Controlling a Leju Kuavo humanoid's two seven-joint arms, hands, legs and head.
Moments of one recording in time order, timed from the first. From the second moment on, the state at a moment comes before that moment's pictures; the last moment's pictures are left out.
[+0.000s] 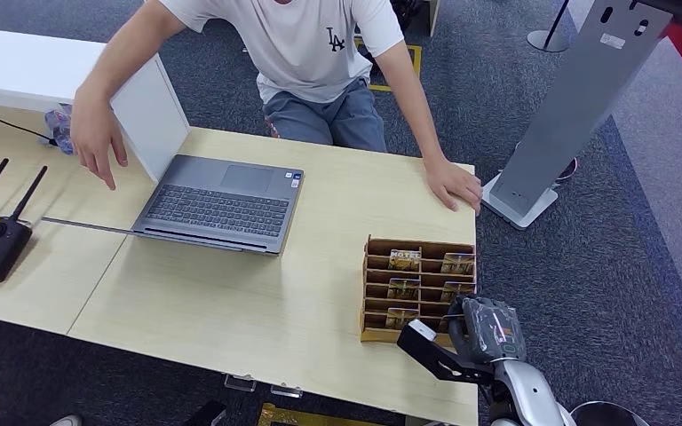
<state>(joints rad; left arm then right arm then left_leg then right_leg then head) -0.11 0.14 -1.29 -0.19 1.16 0.10 -0.03 -0.17 -0.30 0.60 -1.52 0.97 -0.04 0.45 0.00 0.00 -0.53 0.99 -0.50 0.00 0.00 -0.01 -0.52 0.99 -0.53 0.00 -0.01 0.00</state>
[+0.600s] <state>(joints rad) -0.11 0.15 -1.28 -0.19 1.17 0.11 -0.03 -0.23 -0.33 0.58 -1.75 1.07 -0.14 0.41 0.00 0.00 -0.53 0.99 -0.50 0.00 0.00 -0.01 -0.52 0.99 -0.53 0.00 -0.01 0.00</state>
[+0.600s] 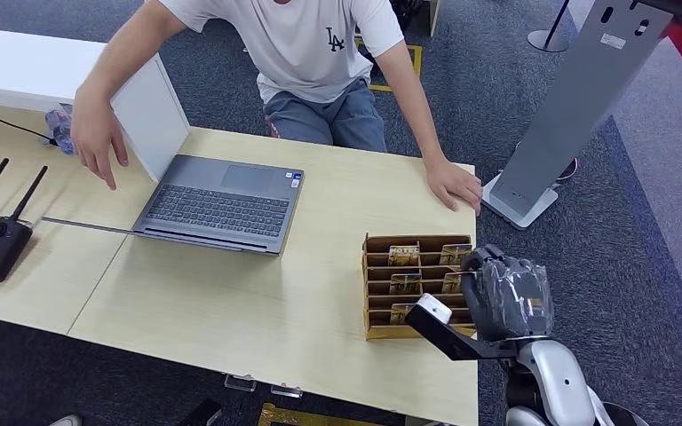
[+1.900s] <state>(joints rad) -0.11 0.15 -1.28 -0.19 1.15 0.13 0.00 -0.40 -0.29 0.63 -1.77 1.05 -0.49 0.27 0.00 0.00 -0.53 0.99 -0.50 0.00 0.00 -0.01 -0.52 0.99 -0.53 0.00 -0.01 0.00</state>
